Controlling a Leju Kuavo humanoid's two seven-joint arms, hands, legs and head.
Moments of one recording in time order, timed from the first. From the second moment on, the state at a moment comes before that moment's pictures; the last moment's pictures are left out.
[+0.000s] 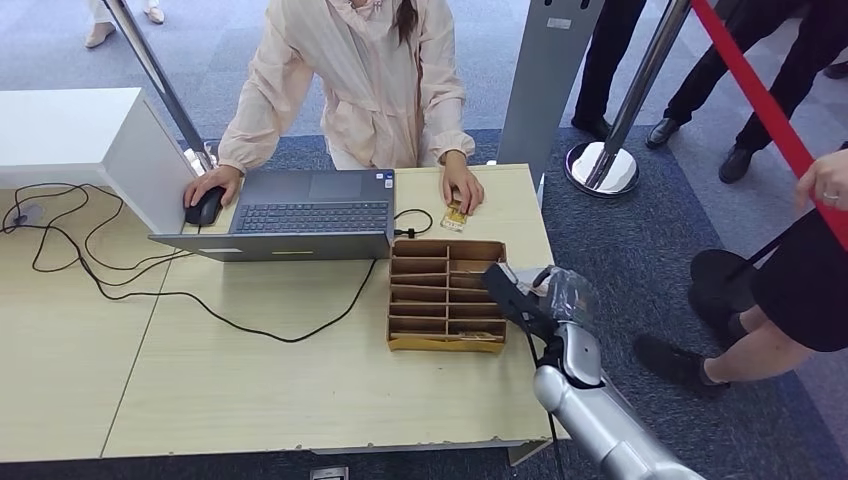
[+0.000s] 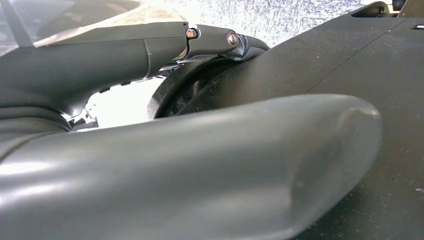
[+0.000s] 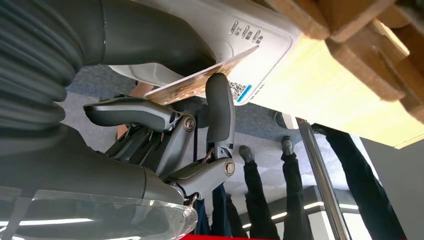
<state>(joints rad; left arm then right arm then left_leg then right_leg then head) -0.14 -0.12 -1.10 -0.19 -0.30 -0.17 0.52 -0.39 -0.14 0.49 -1.00 0.77 -0.59 0.40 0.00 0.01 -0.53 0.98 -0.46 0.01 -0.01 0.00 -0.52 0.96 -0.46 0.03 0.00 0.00</state>
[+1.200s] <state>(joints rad) -0.14 -0.12 -1.08 -0.19 -0.34 -0.18 0.51 -0.41 -0.24 0.42 -1.61 1.07 -0.59 0.53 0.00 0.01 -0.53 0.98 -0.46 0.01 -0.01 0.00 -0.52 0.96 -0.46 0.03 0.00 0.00</state>
